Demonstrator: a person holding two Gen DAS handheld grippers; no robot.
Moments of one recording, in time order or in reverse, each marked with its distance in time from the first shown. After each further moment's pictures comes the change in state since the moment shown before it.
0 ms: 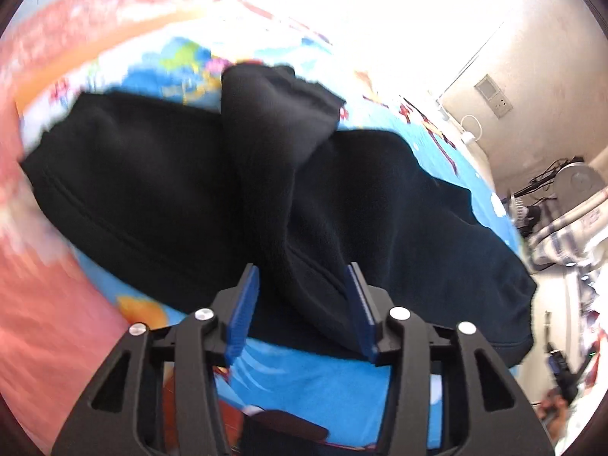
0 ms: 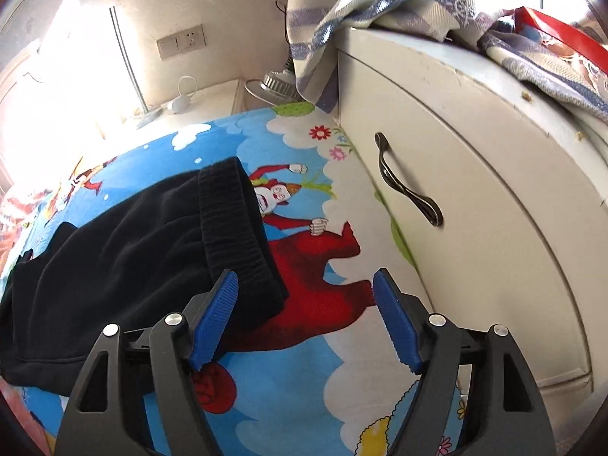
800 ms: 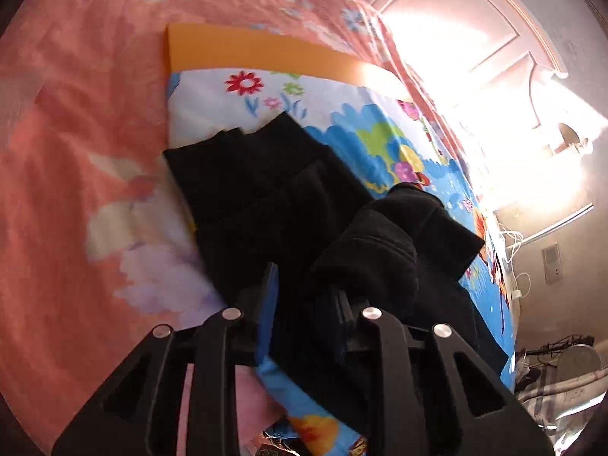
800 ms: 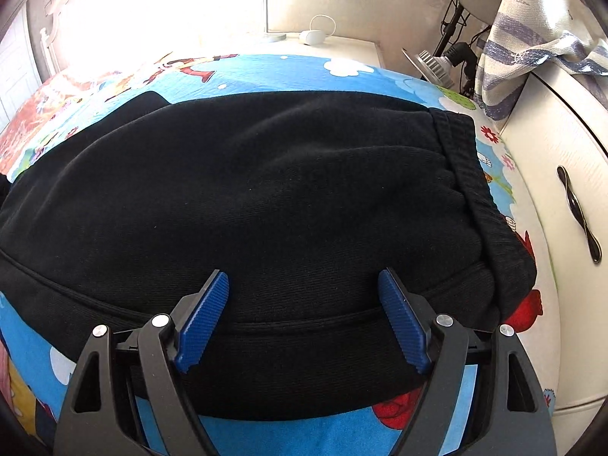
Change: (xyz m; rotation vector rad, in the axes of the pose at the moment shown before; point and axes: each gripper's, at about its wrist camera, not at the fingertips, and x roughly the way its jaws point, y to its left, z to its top) left arm -0.016 0.217 0.015 -0.618 -0.126 0.074; right arm 0.055 0.158 -0.057 -0.385 0.125 0.119
